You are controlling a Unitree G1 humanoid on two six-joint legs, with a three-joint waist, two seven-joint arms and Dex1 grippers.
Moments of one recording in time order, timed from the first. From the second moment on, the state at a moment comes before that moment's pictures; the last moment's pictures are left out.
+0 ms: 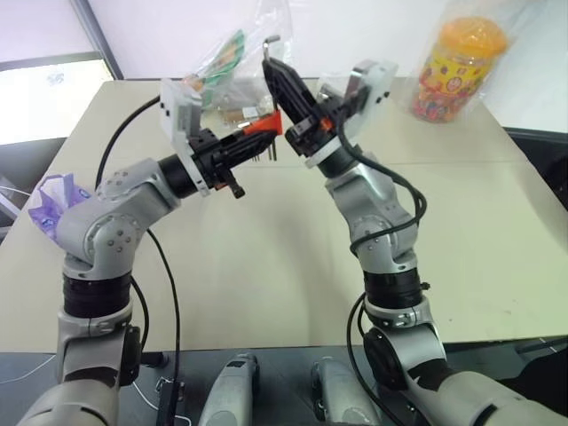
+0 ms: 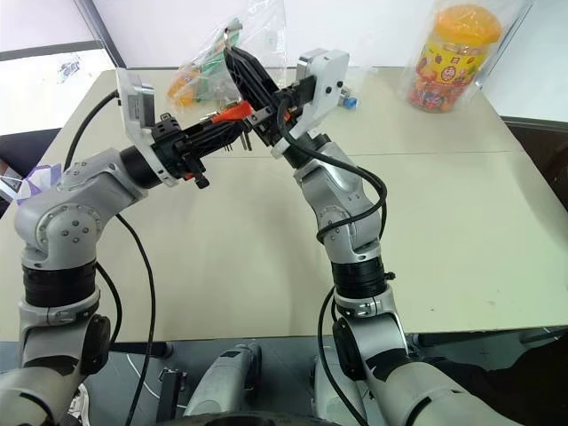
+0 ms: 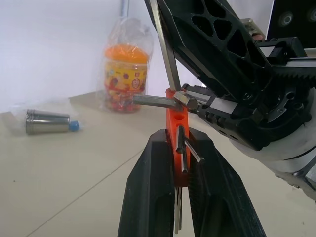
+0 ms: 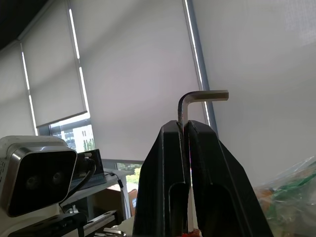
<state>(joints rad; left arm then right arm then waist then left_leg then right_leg) -0.68 0.50 0.13 -0.28 -0.84 0.76 -0.59 -0.78 0.04 0.02 -0.10 0.51 0.25 0.40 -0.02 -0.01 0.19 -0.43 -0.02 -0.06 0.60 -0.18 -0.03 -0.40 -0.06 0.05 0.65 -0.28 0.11</state>
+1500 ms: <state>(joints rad) -0.61 0.36 0.08 -0.21 -0.84 0.78 -0.55 -0.30 -0.45 -0.09 -0.44 0.54 0.45 0.56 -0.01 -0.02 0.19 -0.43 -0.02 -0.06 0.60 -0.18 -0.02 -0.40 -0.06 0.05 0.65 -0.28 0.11</state>
